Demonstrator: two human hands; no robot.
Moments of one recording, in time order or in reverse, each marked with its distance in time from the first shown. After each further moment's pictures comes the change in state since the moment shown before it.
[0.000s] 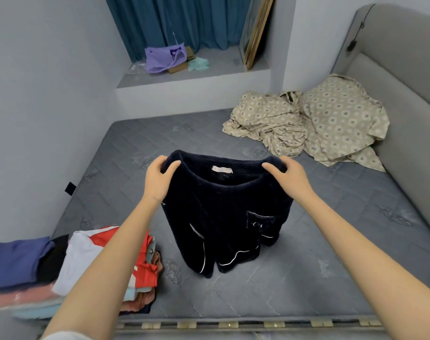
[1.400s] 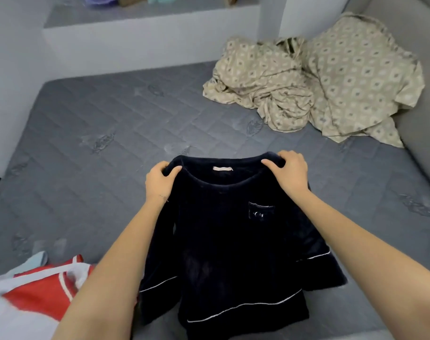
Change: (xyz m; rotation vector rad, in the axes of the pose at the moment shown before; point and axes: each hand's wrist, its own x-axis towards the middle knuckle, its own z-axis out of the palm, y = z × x) left_hand 0.163 -0.204 0.154 0.188 -0.133 -0.232; right_hand 0.180 0.159 0.117 -0.427 0.162 0.154
